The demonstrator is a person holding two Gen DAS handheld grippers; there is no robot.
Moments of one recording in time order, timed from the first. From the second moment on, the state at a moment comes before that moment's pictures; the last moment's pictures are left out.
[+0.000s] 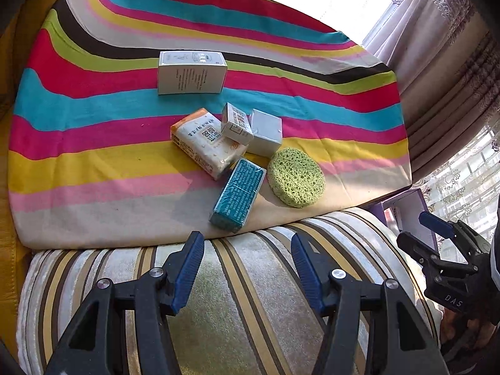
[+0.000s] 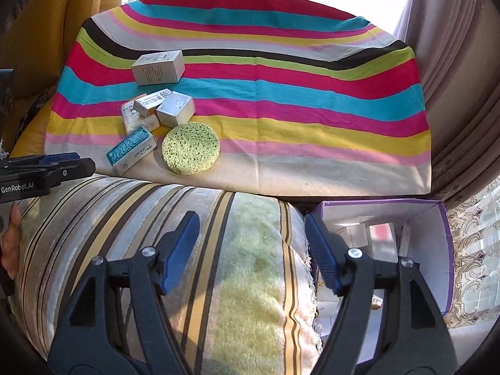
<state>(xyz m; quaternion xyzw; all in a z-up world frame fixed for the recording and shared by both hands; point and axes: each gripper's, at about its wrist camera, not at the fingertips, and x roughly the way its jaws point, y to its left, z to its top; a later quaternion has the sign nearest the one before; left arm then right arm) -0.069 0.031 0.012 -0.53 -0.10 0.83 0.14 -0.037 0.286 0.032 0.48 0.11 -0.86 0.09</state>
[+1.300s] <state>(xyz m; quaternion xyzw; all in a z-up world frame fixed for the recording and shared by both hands) -0.112 0.028 -0.013 -0.51 -0.09 0.84 0.17 -0.136 0.201 -0.036 0.55 0.15 -0.81 0.16</state>
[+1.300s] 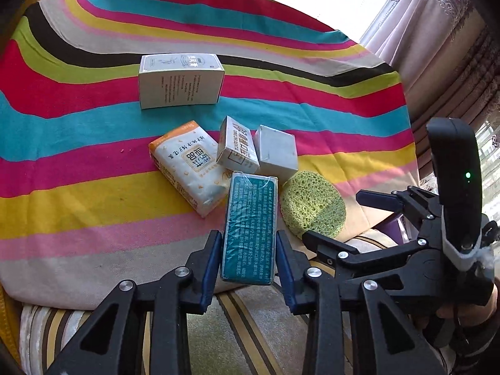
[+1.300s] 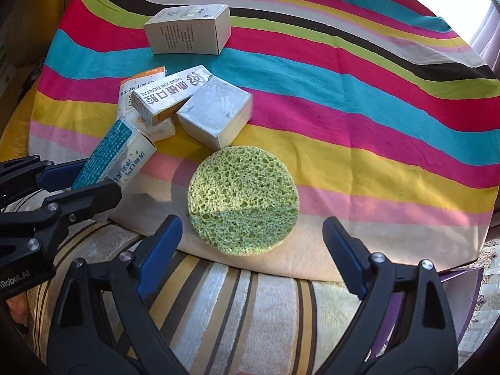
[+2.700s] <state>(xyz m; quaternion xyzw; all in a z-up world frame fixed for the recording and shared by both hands) -0.075 0.085 0.033 -0.47 -0.06 0.86 0.20 -0.096 0.256 0.021 0.48 0.12 -0.86 0.09</state>
